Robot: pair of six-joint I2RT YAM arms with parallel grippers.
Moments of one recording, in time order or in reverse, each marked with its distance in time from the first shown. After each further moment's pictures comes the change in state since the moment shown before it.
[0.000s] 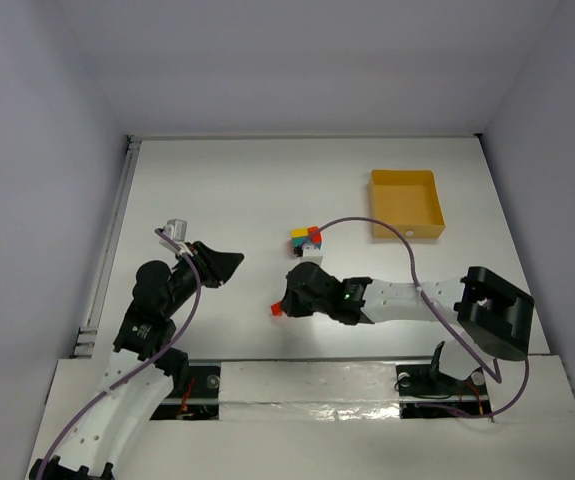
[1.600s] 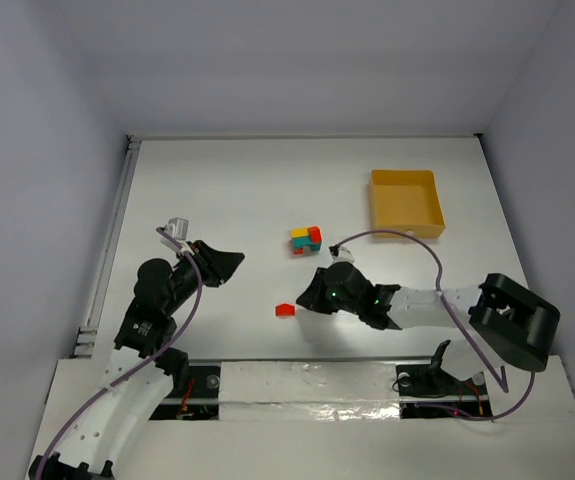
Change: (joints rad) left arm 0.000 0.019 0.004 0.002 0.000 0.003; right arm -0.152 -0.116 -0.325 0.344 -0.117 0.161
